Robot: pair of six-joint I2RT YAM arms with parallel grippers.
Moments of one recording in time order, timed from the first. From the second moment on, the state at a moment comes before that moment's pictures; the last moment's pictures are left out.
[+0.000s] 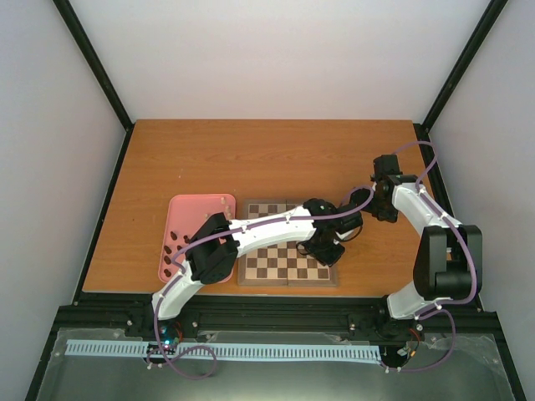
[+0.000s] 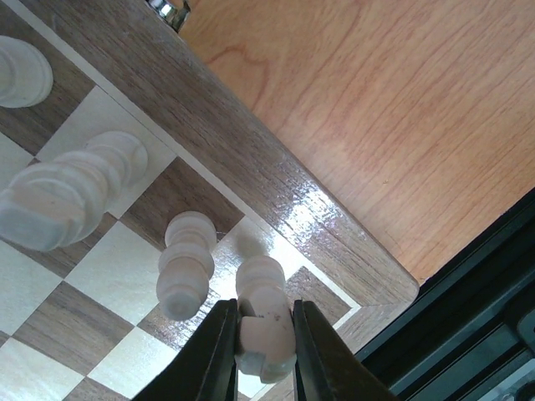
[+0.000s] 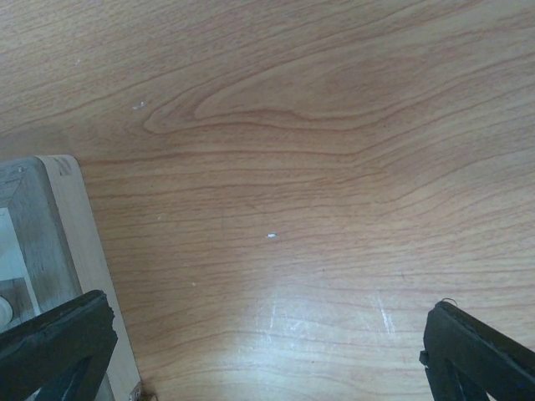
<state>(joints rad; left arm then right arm) -1.17 2.25 1.99 -1.12 0.10 -0.43 0.04 1.54 1.03 -0.74 -0.06 0.30</state>
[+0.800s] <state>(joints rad) -1.17 2.27 1.99 -1.14 0.08 -0.42 0.04 1.55 1.03 -0.74 -0.07 0.30</state>
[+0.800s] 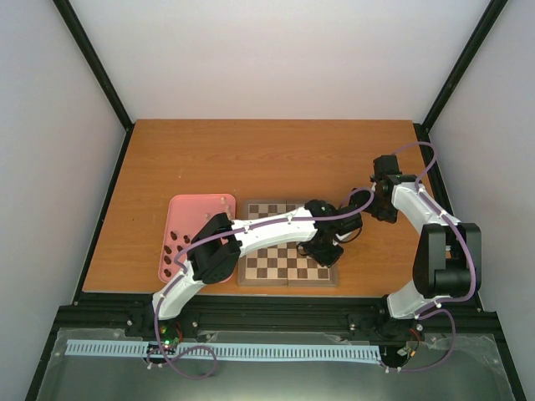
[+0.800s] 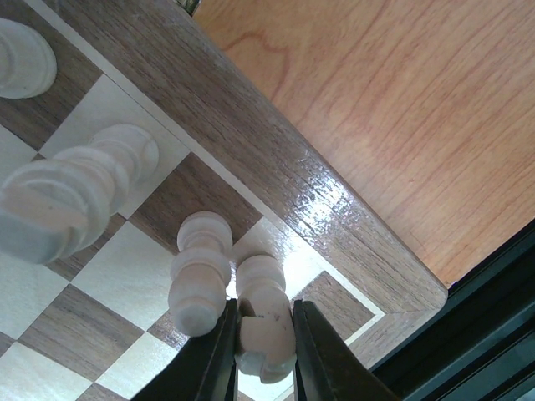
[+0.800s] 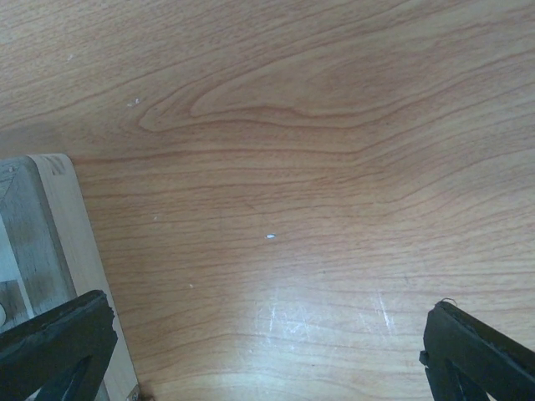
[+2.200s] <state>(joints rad) -0.86 1.82 1.85 -1.19 -0.02 -0.38 0.03 1.55 1.05 -0.75 -0.11 0.29</state>
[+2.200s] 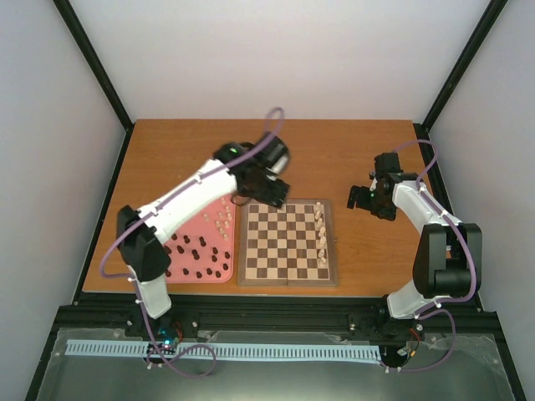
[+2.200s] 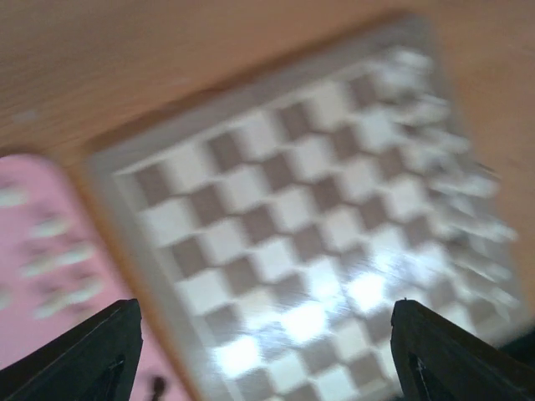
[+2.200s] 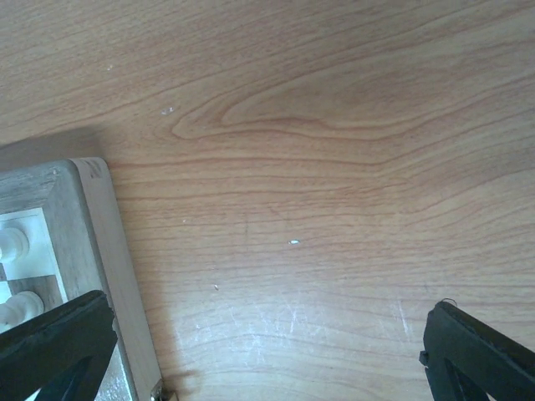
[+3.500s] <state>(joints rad) -0.19 1.81 1.22 -0.89 0.13 -0.75 0.03 1.65 1.08 -0.77 -0.15 0.23</state>
